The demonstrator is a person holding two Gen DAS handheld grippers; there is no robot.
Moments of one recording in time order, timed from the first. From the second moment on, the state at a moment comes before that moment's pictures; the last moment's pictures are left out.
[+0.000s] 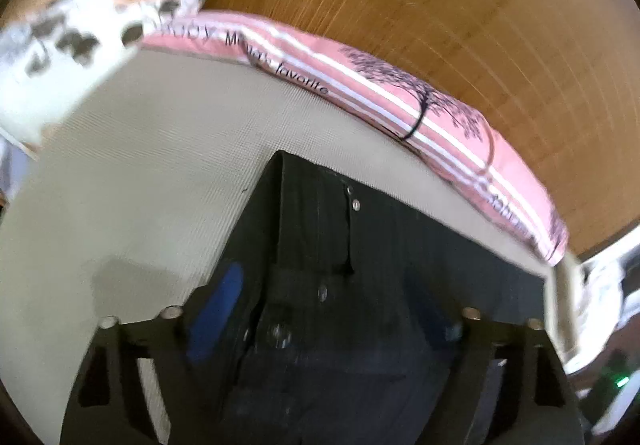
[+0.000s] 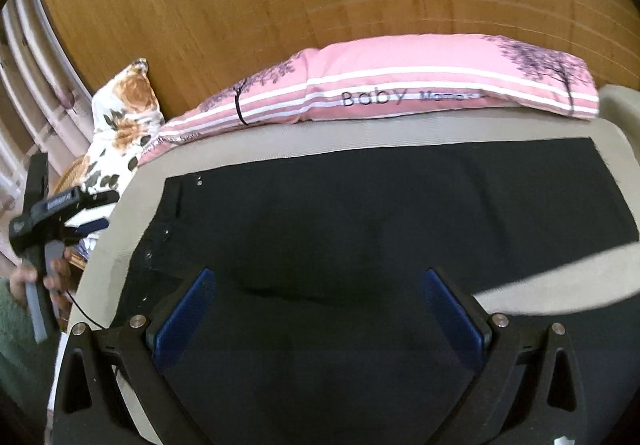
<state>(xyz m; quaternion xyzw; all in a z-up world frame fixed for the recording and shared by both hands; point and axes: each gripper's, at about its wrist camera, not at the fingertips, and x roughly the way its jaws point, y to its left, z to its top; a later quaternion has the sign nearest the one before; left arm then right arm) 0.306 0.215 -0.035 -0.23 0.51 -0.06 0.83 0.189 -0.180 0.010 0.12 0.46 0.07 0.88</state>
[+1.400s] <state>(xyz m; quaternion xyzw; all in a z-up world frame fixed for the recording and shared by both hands) 0.437 0.224 -0.134 -0.33 0.54 -0.21 0.75 0.362 -0.145 -0.069 0.04 0.52 0.19 0.83</state>
